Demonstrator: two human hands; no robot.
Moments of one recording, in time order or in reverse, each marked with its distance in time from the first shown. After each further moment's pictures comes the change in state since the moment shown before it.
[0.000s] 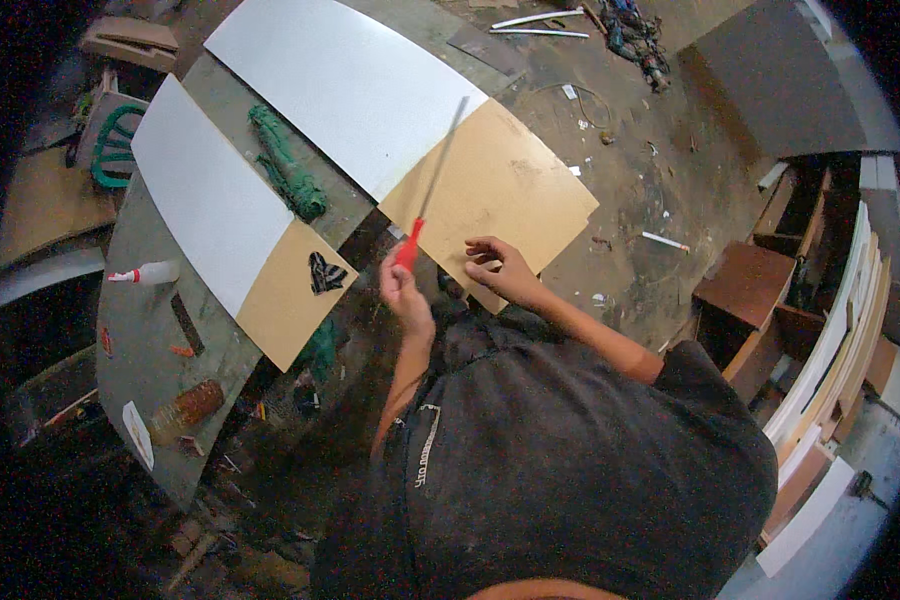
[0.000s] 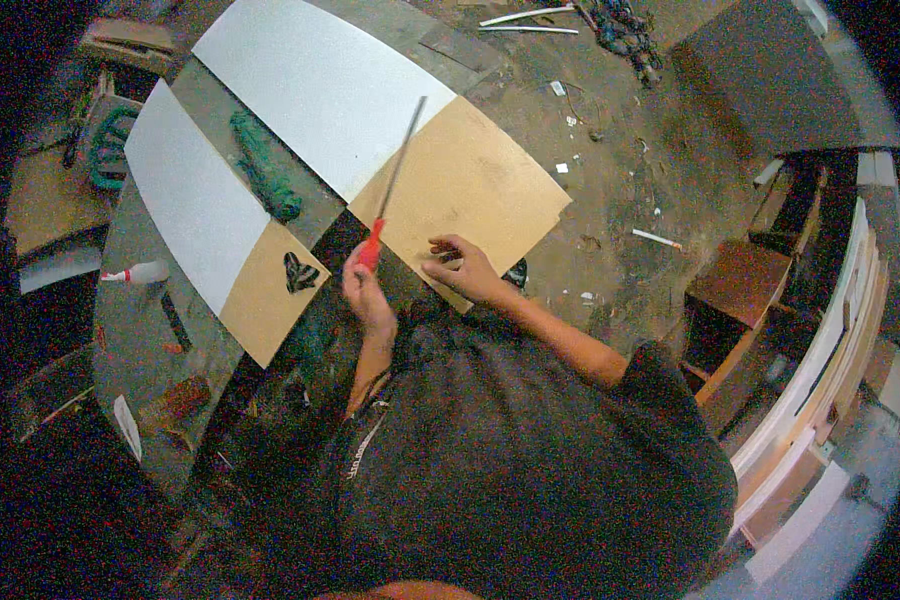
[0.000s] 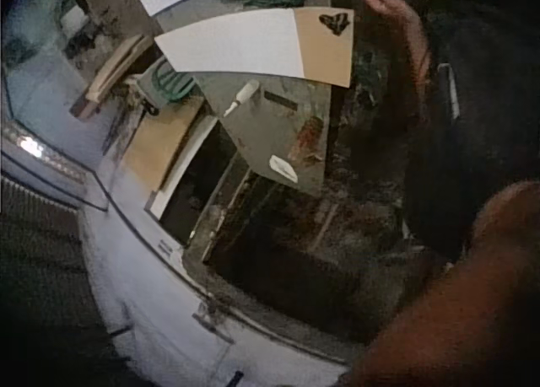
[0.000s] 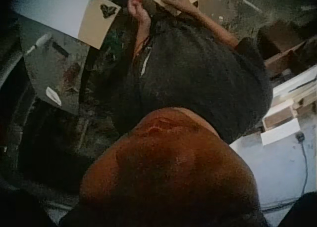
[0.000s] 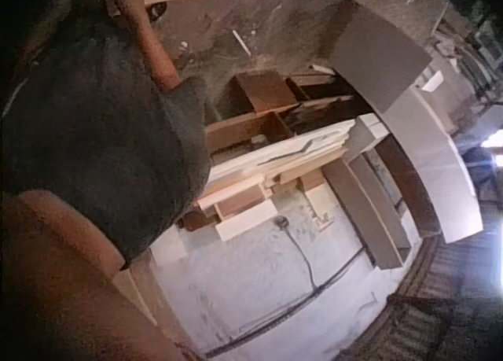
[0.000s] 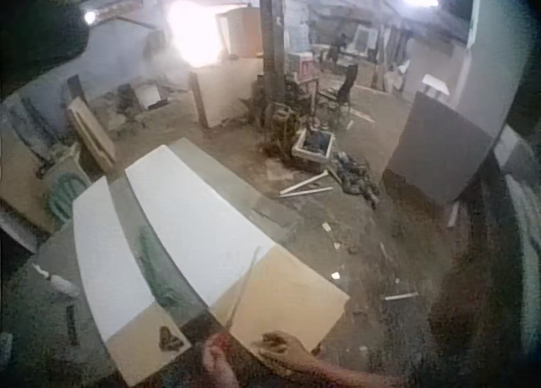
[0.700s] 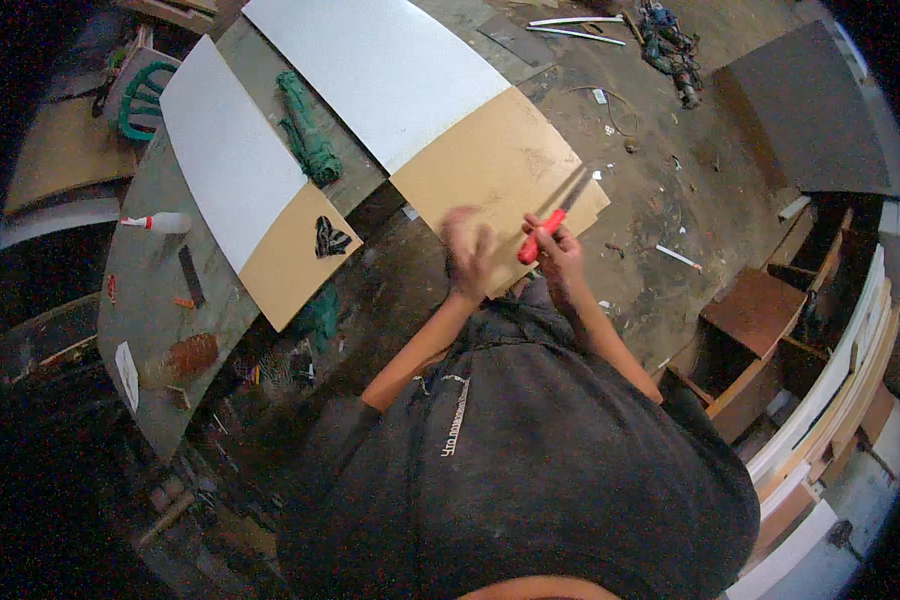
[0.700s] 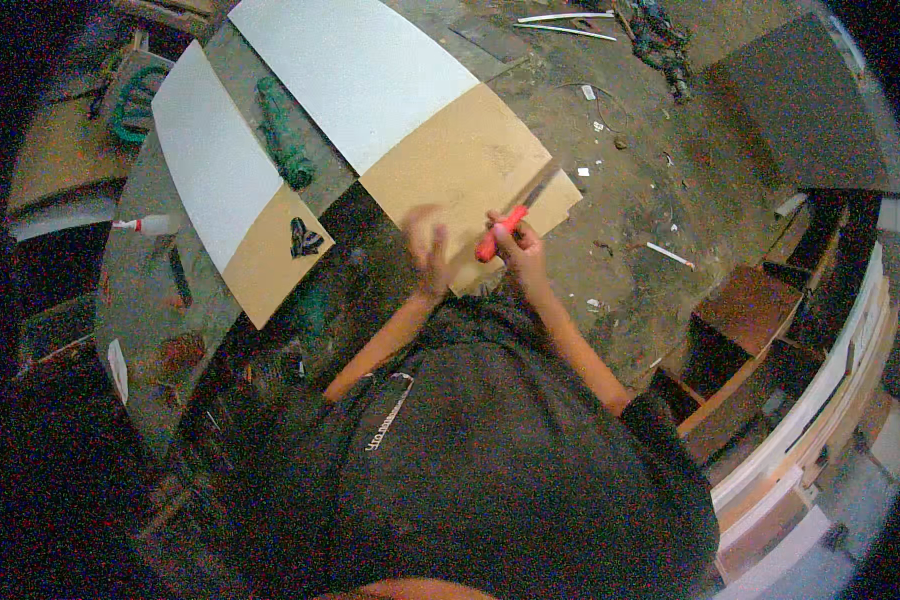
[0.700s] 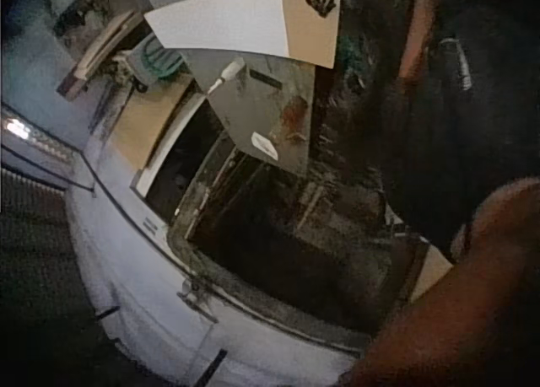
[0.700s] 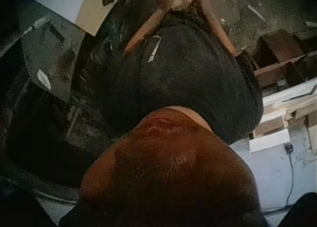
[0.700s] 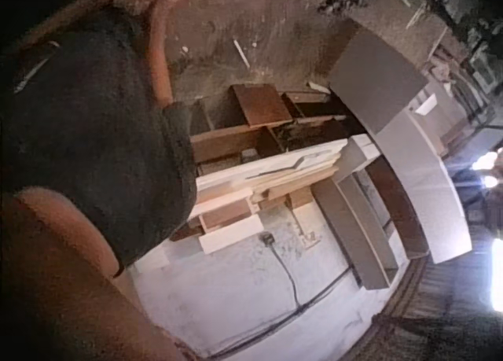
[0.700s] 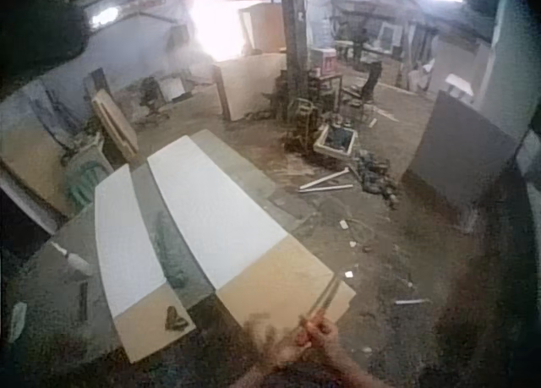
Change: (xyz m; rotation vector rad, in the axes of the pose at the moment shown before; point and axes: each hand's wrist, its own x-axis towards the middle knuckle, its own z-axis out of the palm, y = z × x) left_hand -0.025 -0.028 0.075 0.325 -0.545 0.347; right_hand -0.029 -0.001 -0.064 0.490 0.145 0.112
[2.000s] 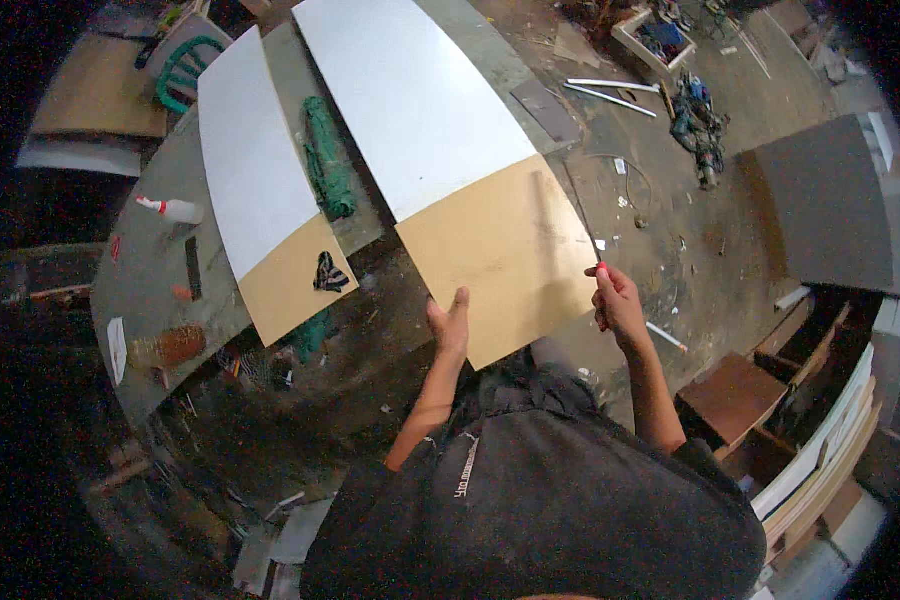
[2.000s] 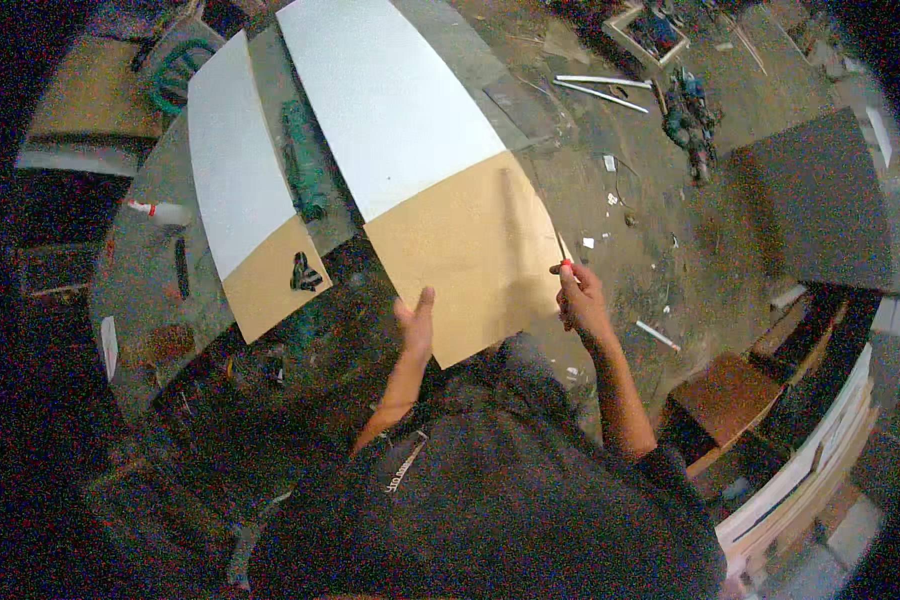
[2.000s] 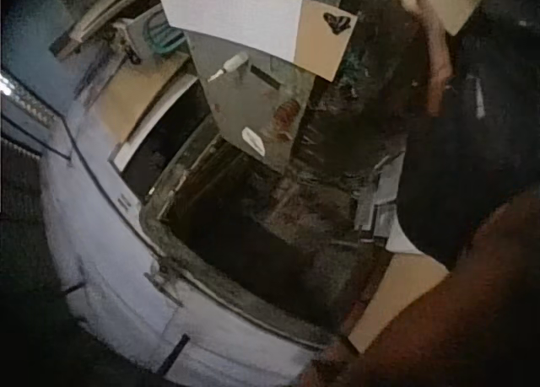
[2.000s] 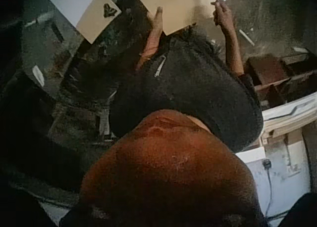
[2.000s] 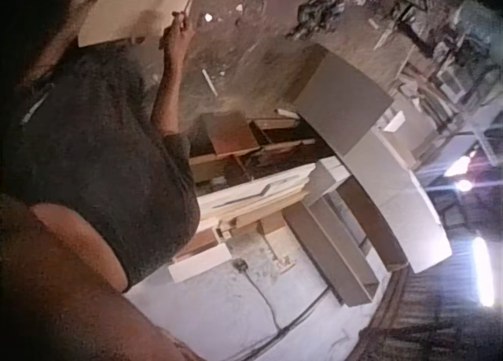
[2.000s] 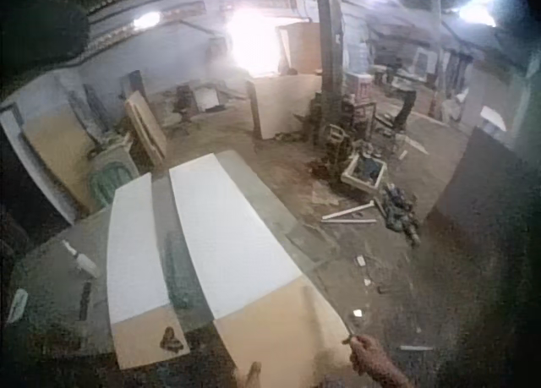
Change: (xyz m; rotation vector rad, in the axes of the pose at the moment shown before) left_hand 0.000 -0.006 0.028 -0.366 0.697 -0.702; right_hand 0.062 -0.144 -0.063 -0.601 -0.063 0.219
